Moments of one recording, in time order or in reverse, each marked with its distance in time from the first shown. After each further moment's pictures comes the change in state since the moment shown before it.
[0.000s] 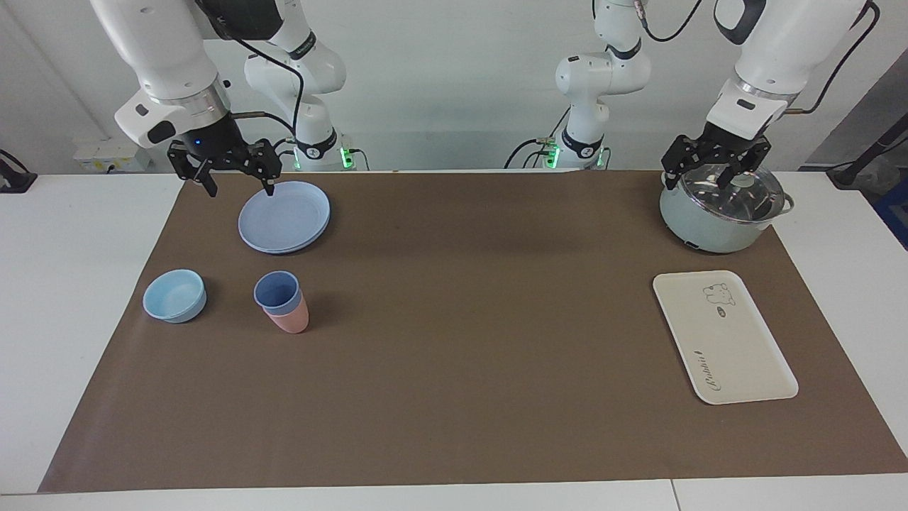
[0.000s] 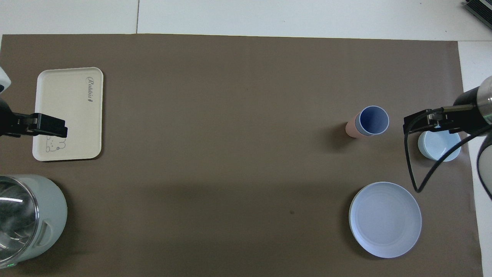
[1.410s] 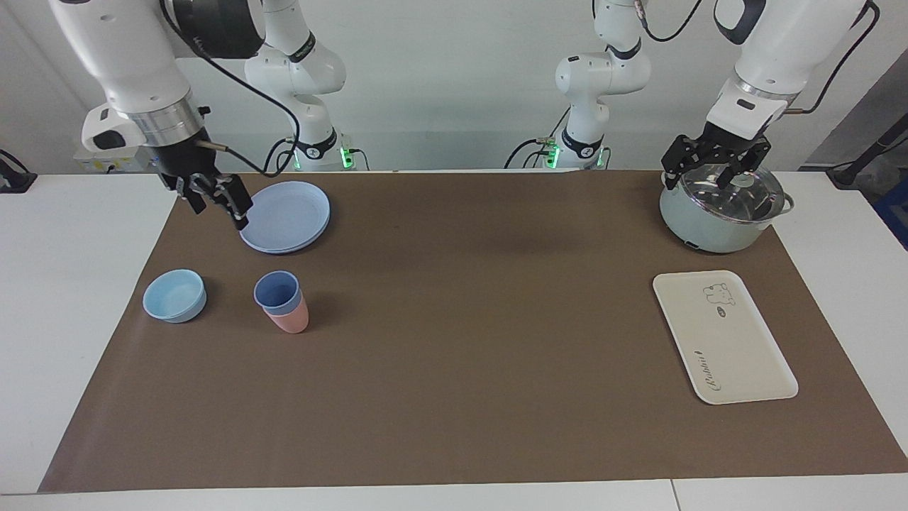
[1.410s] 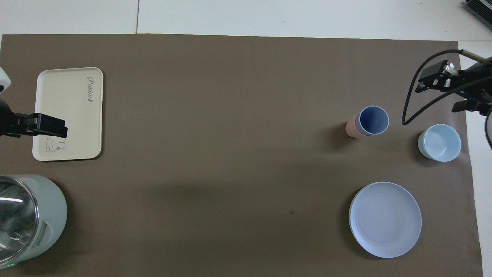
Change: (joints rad) left arm 0.000 0.000 0.000 0.000 0.000 0.000 0.000; right arm -0.066 0.158 -0.017 0.132 0.007 0.139 0.470
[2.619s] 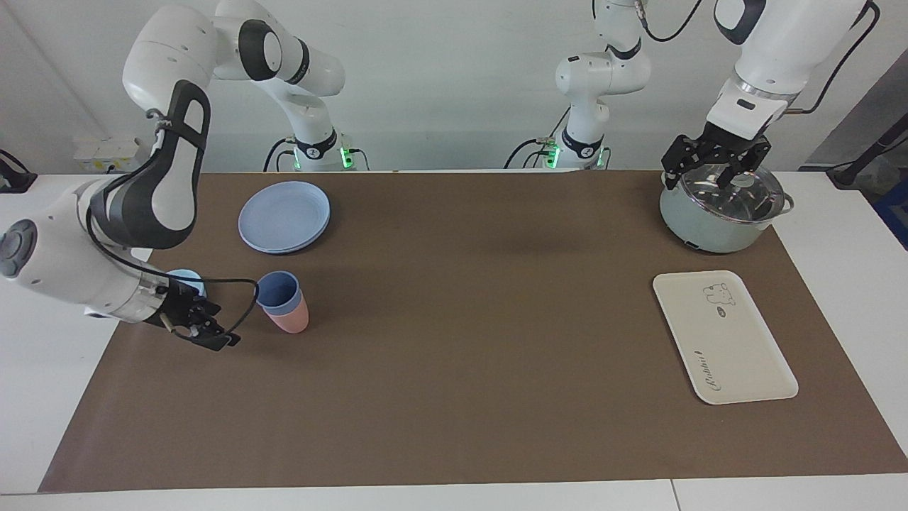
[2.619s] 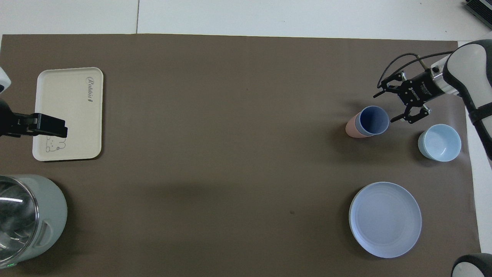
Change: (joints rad) left arm 0.000 0.000 0.000 0.000 0.000 0.000 0.000; right arm -0.182 0.530 -0.007 0.145 0.430 -0.061 0.128
